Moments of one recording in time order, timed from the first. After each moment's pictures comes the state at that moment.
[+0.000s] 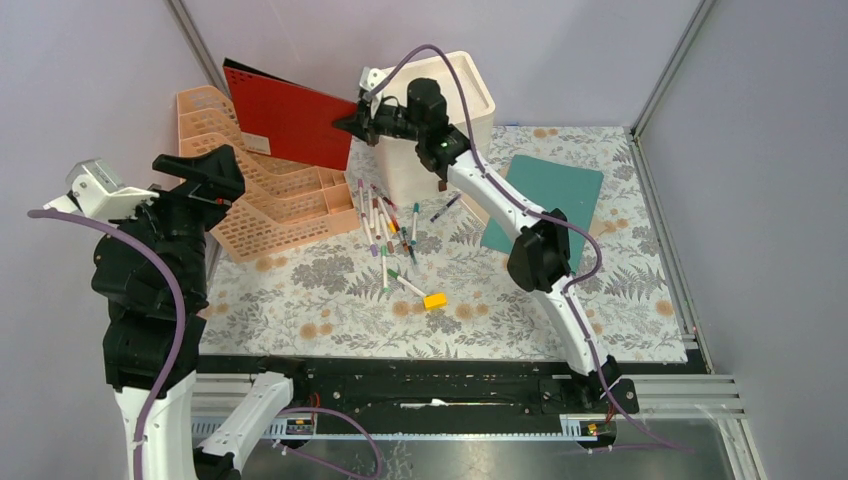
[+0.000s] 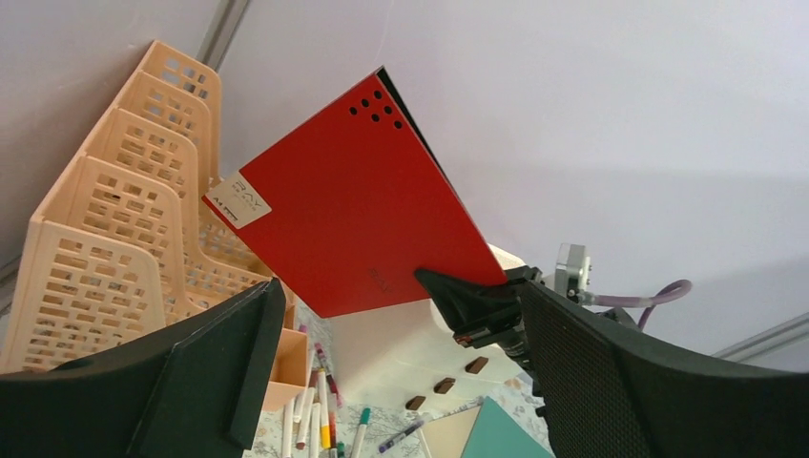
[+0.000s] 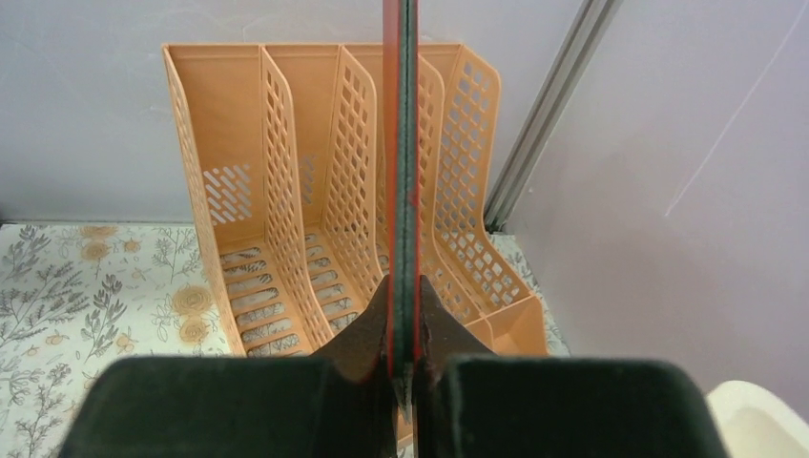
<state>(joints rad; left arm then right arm) -0.16 0.74 1.50 -0.64 -0.37 -0.63 0.69 2.39 2.46 0.06 -0.69 -0.18</state>
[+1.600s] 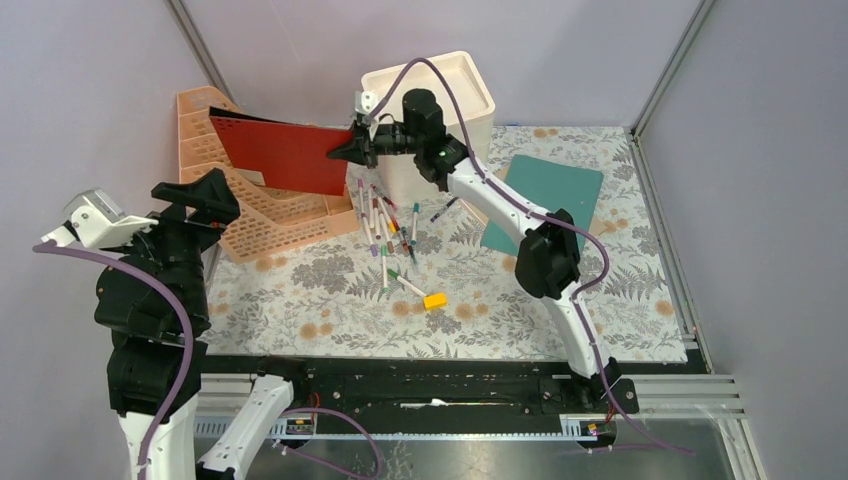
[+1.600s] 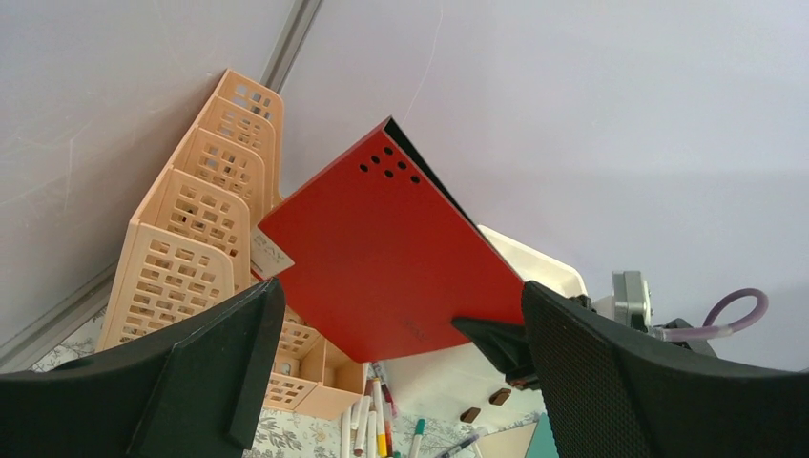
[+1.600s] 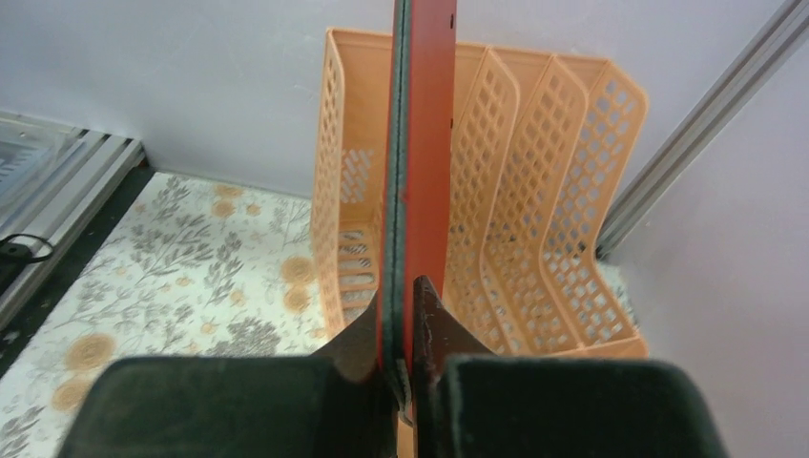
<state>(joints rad) -0.16 0.62 1.38 -0.62 -0.46 -0.53 0.73 2.28 2.22 0.10 -0.91 -0.21</state>
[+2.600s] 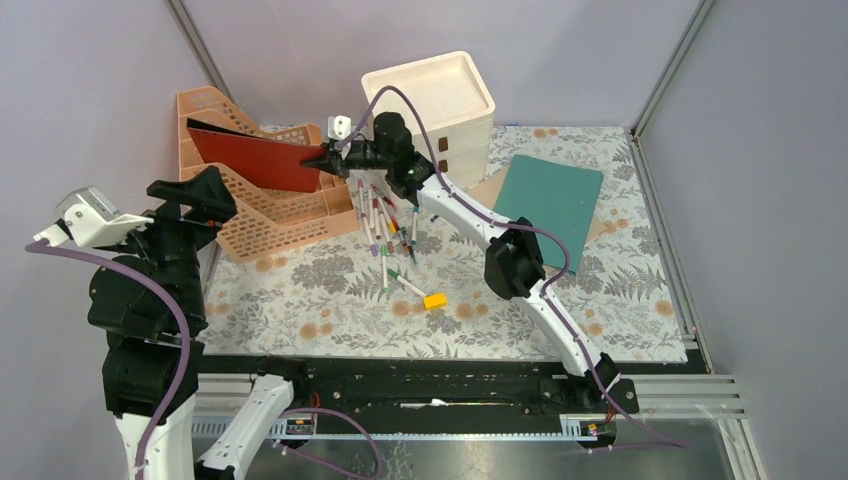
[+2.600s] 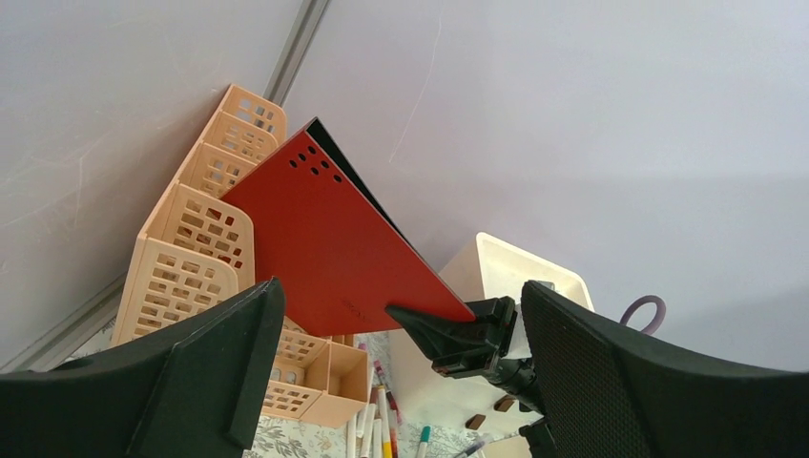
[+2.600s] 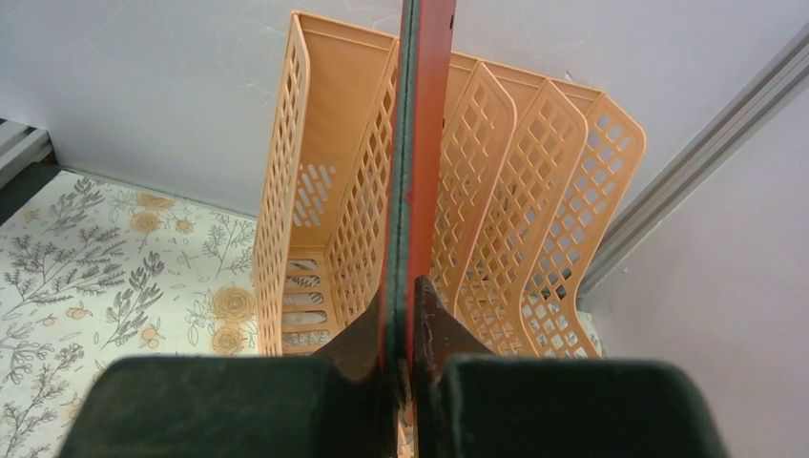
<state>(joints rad) -0.16 0.63 1.42 -0.63 -0.46 -0.50 0.80 2.58 2.54 0.20 -0.82 -0.27</state>
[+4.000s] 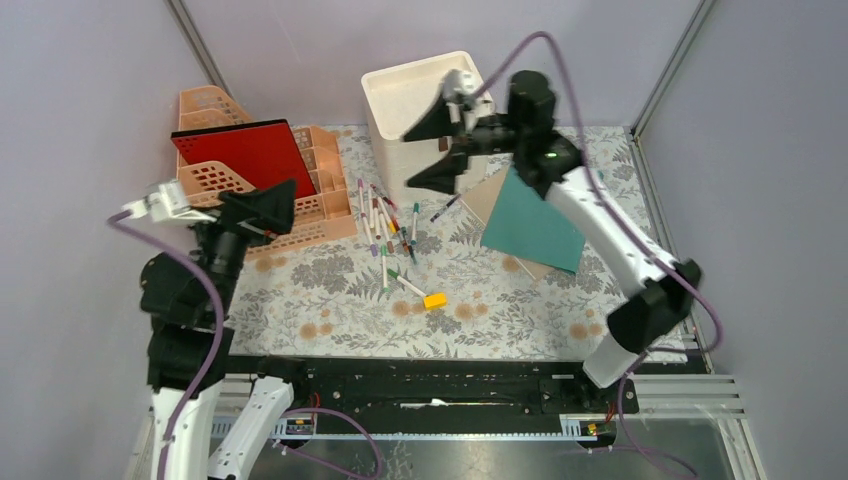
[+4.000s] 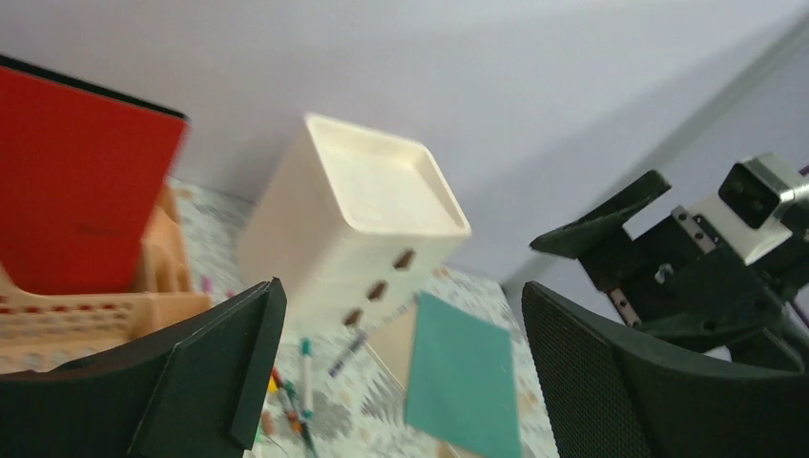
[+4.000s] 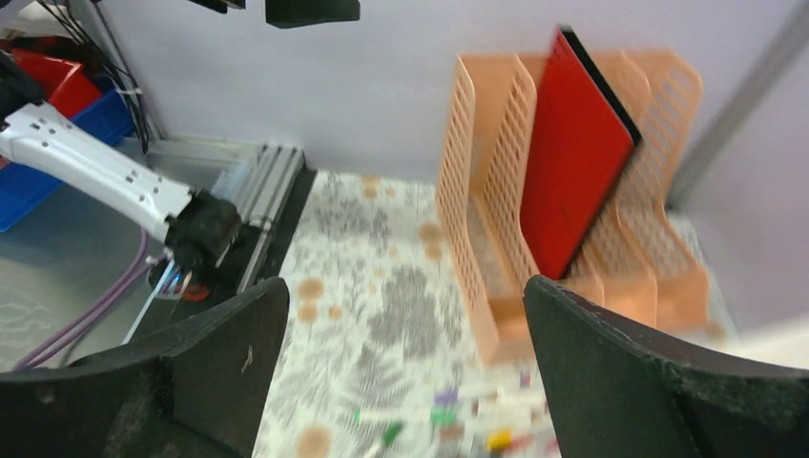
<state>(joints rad) -0.16 0.54 1.16 -0.42 -0.05 -0.59 0.62 1.73 1.81 -0.02 -1.10 -0.05</state>
